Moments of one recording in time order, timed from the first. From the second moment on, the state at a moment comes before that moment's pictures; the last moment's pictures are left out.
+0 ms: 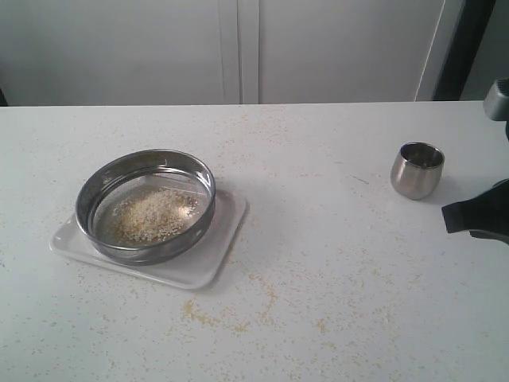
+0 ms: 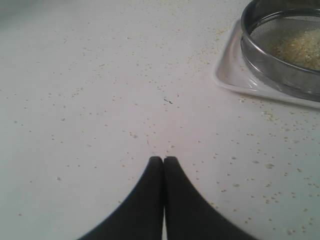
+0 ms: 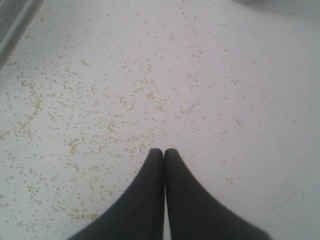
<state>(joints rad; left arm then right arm) 0.11 0.00 0.02 -0.10 0.46 0.15 0.17 1.00 -0.77 0.13 0.81 -0.07</state>
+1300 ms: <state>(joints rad) 0.11 0.00 0.02 -0.10 0.25 0.15 0.17 1.00 -0.77 0.13 0.81 -0.07</state>
